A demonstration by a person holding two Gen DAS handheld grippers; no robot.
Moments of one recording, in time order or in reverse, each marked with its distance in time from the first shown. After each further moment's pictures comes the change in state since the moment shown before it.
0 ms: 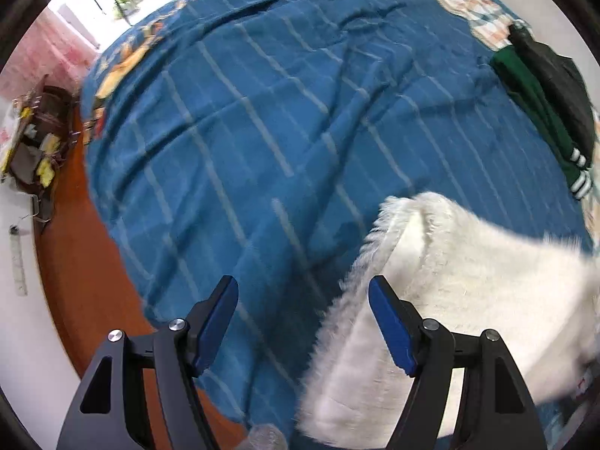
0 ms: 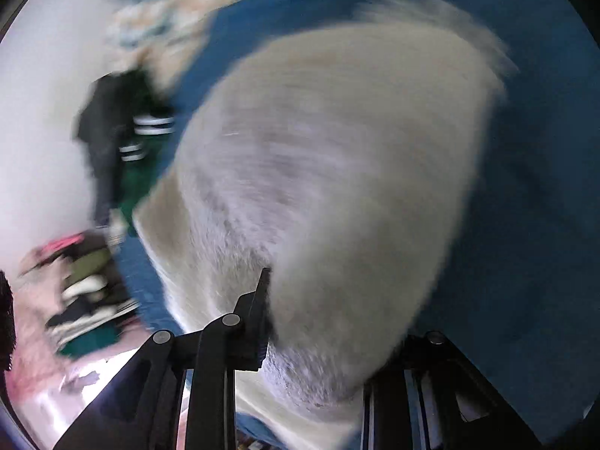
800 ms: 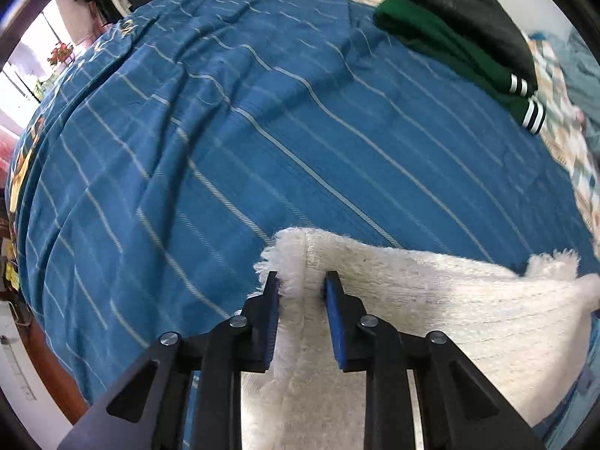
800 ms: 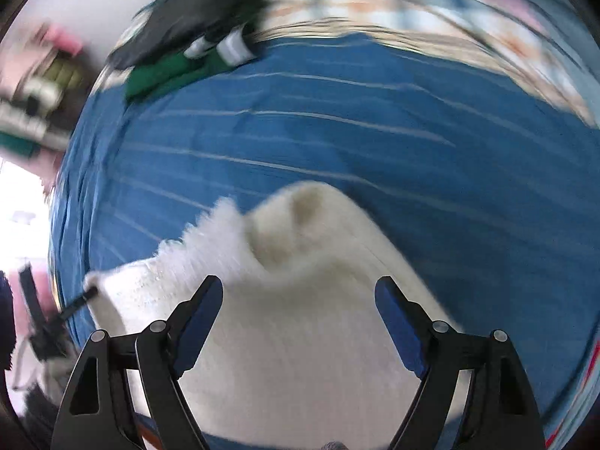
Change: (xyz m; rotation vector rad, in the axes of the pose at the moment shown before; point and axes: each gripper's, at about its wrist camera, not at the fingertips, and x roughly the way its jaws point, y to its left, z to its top) left arm 0.044 -0.104 0.020 0.307 -0.084 -0.112; right arm -0.011 0.139 0.005 -0.866 -0.015 -0.262
